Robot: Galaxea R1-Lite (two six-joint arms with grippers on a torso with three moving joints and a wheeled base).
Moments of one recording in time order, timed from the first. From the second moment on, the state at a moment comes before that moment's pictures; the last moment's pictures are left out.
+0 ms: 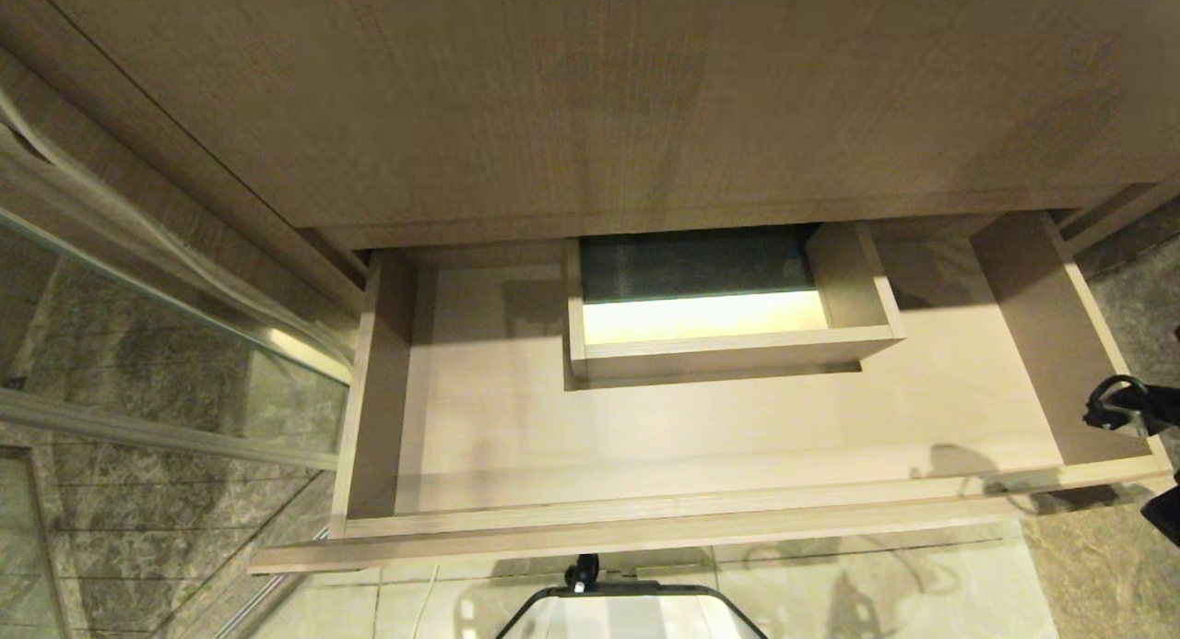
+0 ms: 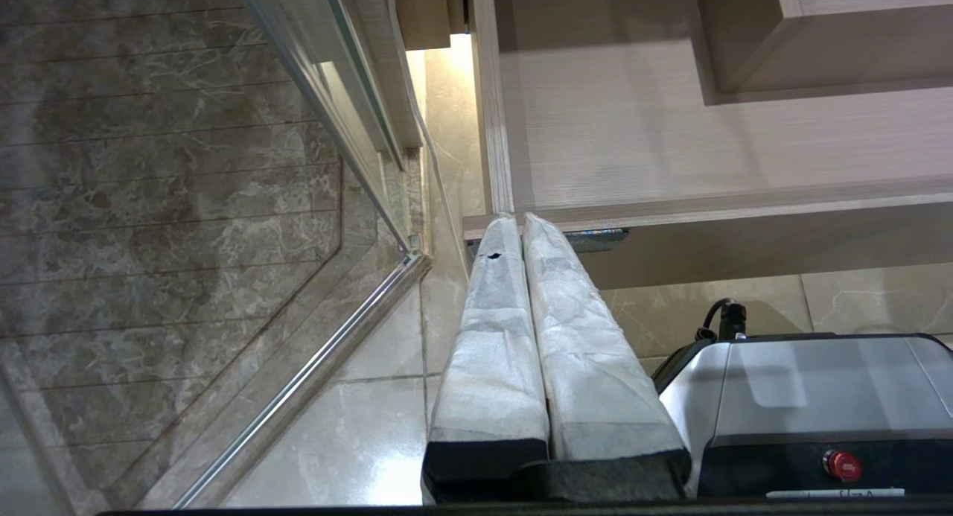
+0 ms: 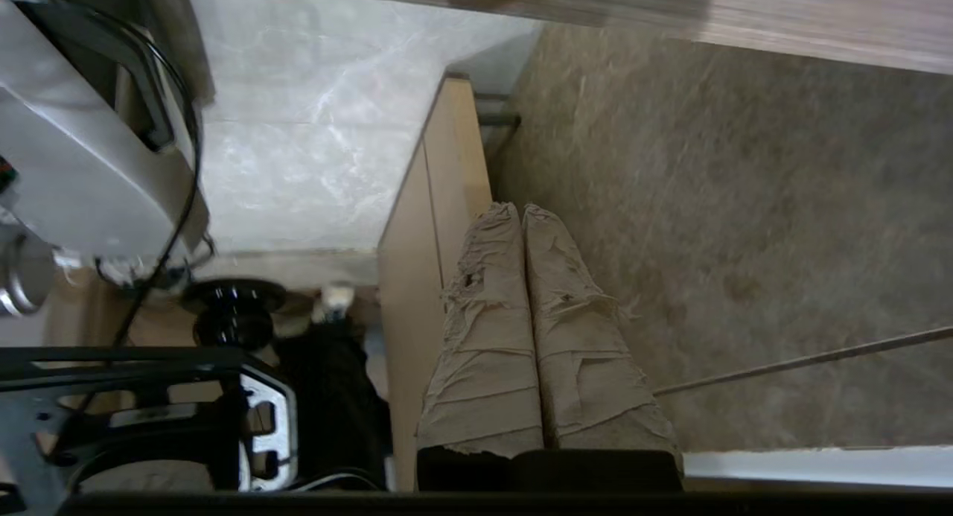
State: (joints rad) left arm 0.00 0.00 0.00 0.00 0.00 0.00; right arm -0.36 1.64 -0.95 0.59 -0.23 -0.61
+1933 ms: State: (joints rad) left arm 0.00 0.00 0.00 0.00 0.00 0.00; right arm -0.36 1.58 -1.01 0.04 0.21 -0.57
